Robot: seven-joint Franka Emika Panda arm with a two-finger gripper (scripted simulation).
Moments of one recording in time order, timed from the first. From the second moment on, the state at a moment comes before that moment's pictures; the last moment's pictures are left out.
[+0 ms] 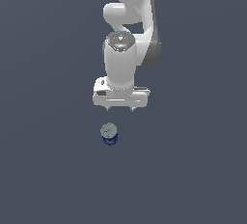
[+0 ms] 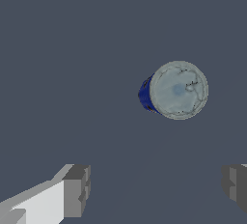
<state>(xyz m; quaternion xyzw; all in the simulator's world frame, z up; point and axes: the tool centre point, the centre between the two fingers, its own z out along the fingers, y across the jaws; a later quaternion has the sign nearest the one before) 0.006 -0.013 0.177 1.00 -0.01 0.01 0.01</state>
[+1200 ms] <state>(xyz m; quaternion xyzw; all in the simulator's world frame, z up) 0.014 0.005 0.179 1.00 -0.06 0.00 0.00</state>
